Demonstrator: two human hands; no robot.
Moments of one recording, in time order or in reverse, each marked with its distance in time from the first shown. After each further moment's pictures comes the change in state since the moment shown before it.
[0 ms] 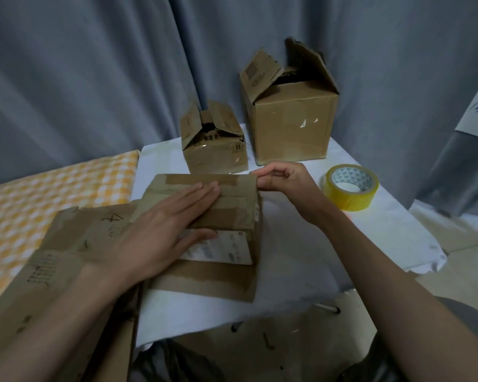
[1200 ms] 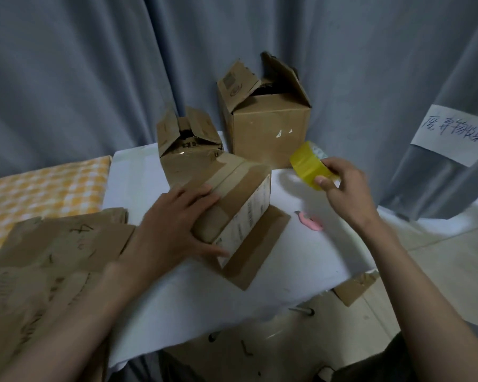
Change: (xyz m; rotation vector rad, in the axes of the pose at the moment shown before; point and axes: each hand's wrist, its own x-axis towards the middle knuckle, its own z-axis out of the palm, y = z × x) left_hand 0.042 0.016 0.027 0.090 0.183 0.032; right_hand -0.054 -0.039 -0.088 -0.962 0.484 -0.105
